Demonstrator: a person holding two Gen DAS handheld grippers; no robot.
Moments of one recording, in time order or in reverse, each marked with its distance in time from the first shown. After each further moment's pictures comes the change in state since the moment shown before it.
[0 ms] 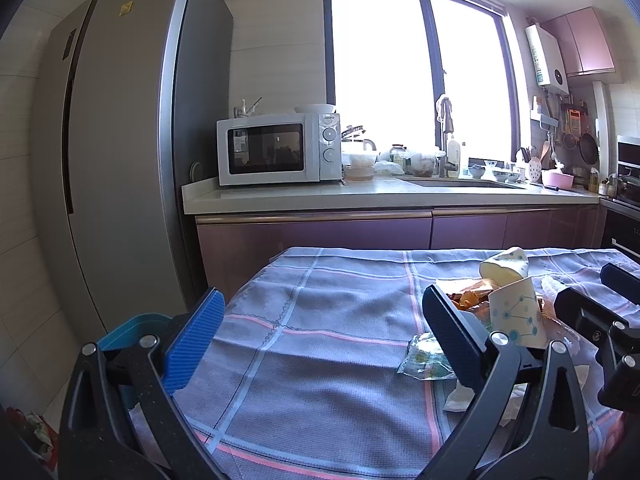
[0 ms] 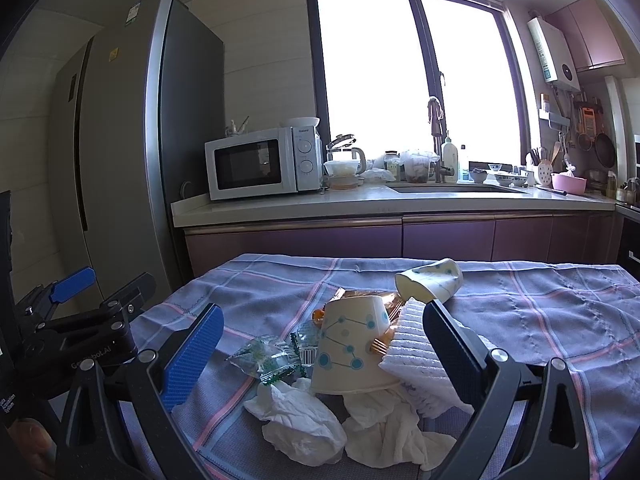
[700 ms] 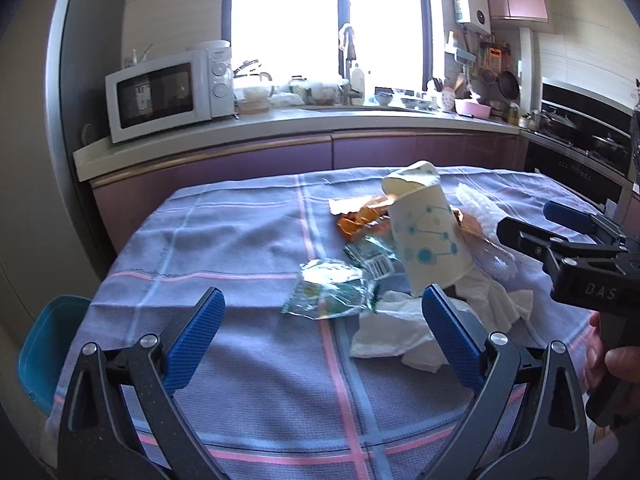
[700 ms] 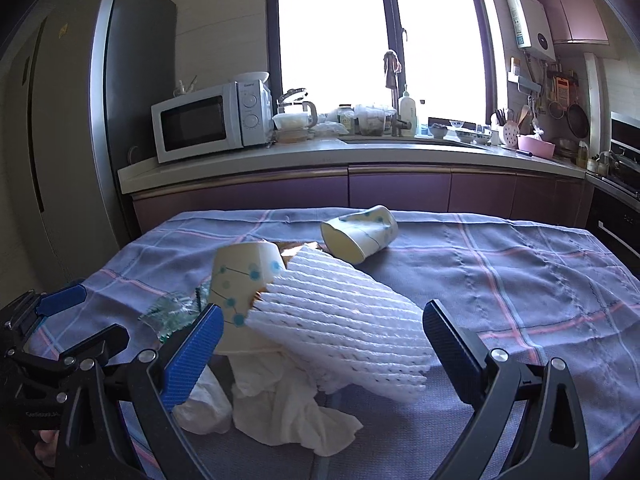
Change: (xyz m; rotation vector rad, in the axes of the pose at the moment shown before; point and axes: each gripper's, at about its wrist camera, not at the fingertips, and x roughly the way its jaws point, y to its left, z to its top) left arm 0.044 -0.059 -0.035 0.137 0.254 -0.371; right arm 0.024 -0.063 -0.017 0.026 0.183 -0.147
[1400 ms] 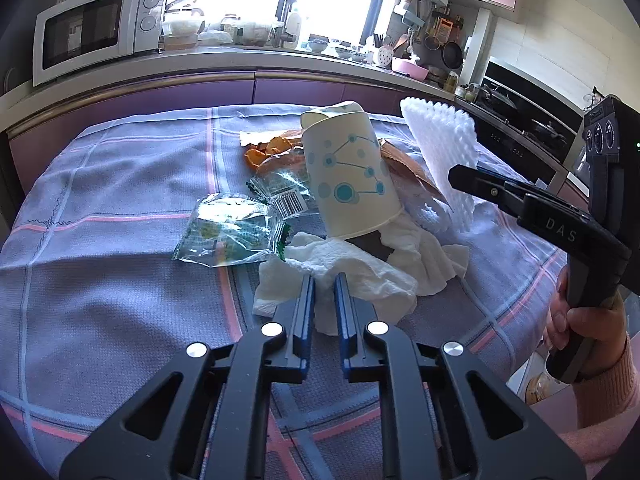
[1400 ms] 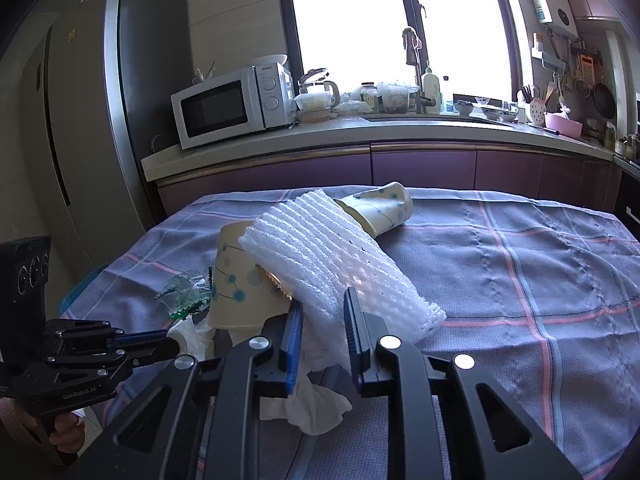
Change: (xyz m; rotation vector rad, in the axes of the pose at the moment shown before) left arm 0.048 -0.006 -0.014 -0.064 0.201 -0.327; right arm -0.004 -0.021 0.000 0.014 0.067 0.139
